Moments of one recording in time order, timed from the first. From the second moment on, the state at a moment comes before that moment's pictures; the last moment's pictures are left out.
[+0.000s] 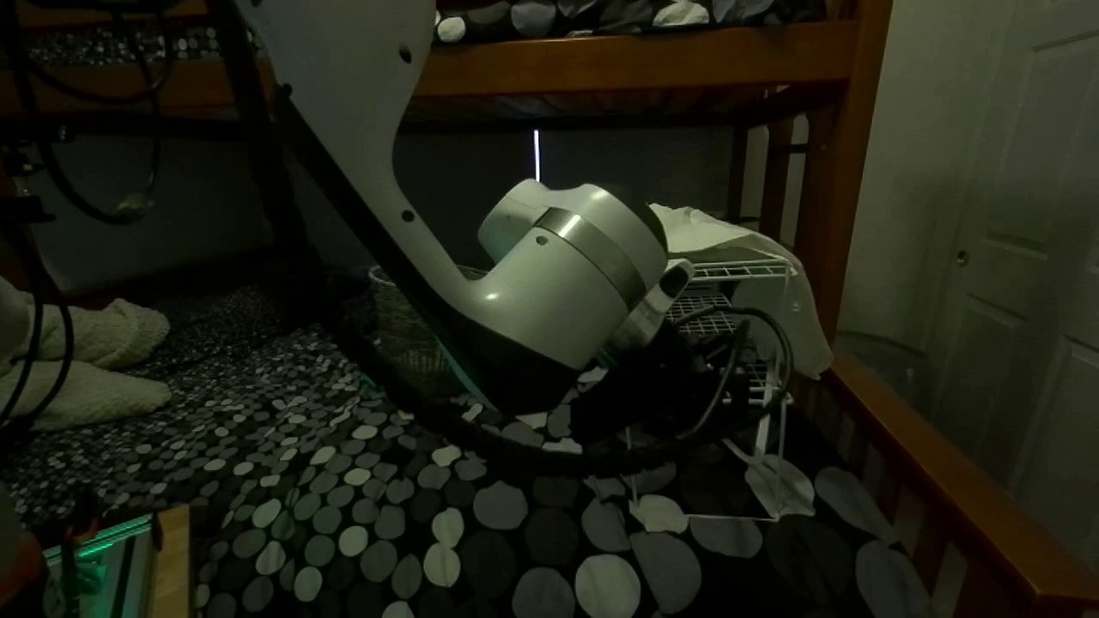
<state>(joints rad) -0.34 0.31 -0.16 -2.09 -1.81 3.09 0.73</state>
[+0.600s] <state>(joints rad) -0.45 0.31 -0.27 -2.06 -1.86 3.46 0.65</state>
